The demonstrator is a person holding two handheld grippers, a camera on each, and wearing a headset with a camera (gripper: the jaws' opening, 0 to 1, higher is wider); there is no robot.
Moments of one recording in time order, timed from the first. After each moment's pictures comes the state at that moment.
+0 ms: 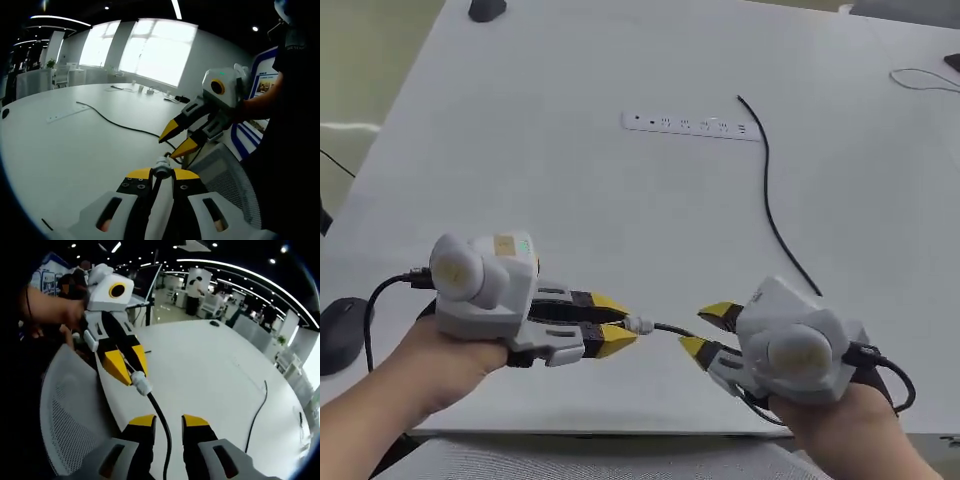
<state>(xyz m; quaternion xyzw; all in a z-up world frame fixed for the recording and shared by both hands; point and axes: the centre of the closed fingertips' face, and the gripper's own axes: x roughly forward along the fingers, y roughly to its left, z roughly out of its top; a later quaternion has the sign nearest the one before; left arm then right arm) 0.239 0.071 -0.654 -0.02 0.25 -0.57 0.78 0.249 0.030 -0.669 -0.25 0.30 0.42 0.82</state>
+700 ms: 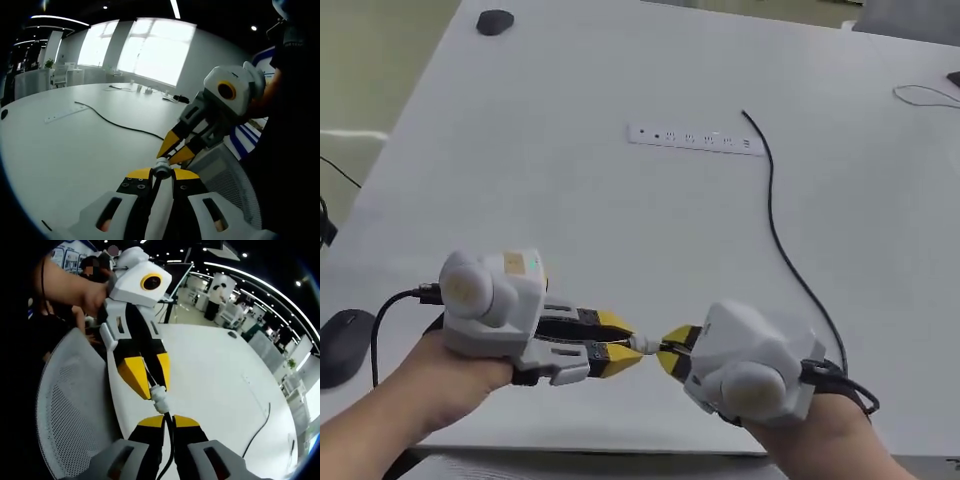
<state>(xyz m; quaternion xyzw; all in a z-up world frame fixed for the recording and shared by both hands) 0.240 0.070 -0.656 -0.02 0.25 -0.58 0.78 0.242 0.056 -0.675 -0.32 0.28 0.46 0.78</state>
